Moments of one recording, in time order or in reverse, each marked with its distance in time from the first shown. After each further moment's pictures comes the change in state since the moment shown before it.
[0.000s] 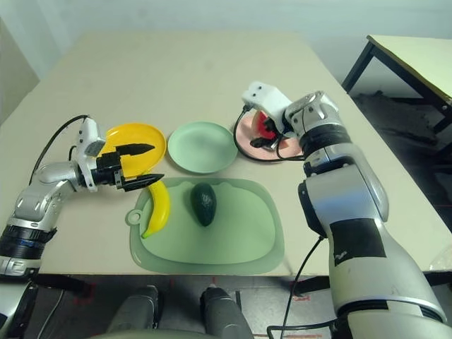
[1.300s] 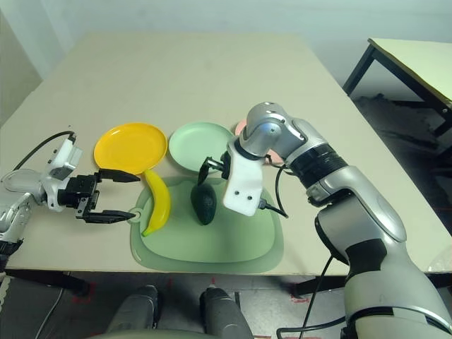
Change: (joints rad) left arm 0.104 0.149 -0.005 -0.075 -0.030 -0.034 -0.169; right arm 0.084 0.003 0.332 -0.333 0.176 -1.009 0.305
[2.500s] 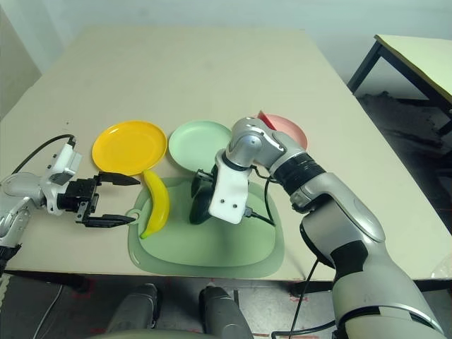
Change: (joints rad) left arm 0.019 0.008 0.000 -0.035 0.000 -0.015 0.006; right arm 0.039 0.033 0.037 0.013 -0.026 0.135 0.004
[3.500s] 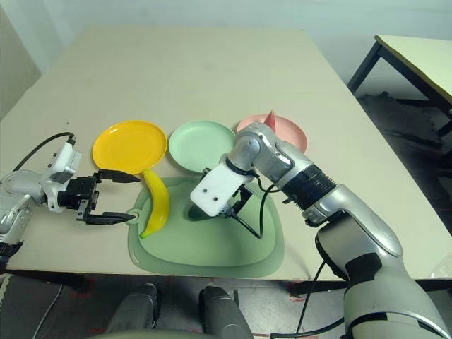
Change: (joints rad) left arm -0.022 -0.007 0.000 0.038 0.021 -0.041 -0.009; right arm 0.095 -0.040 -0.052 -0.251 -0.057 0.539 0.001
